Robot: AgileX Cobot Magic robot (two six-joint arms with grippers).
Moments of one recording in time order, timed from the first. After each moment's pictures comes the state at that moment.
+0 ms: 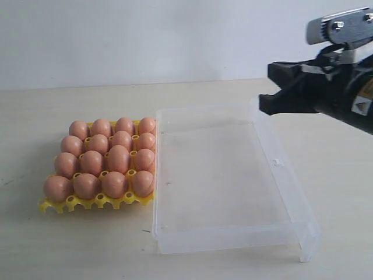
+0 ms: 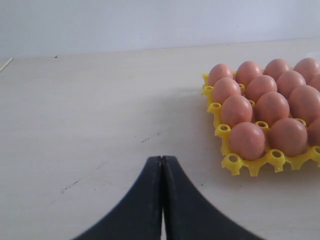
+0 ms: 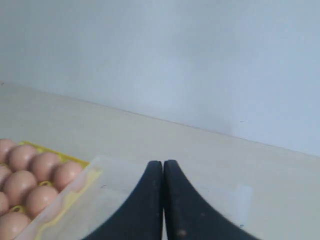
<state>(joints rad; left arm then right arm) -0.01 0.00 0.00 0.02 0.37 0.01 0.31 1.38 -0.57 -0.30 -0.51 0.23</state>
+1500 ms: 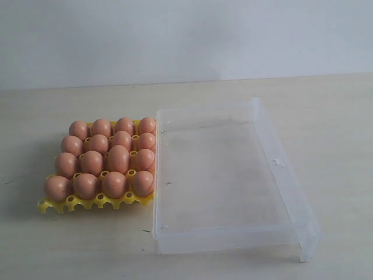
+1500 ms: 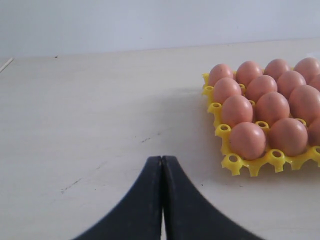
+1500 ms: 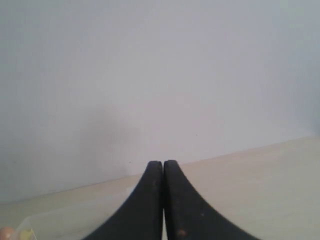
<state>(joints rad) -0.01 0.00 0.00 0.02 0.37 0.01 0.02 0.01 -0.01 -0.04 -0.02 0.24</state>
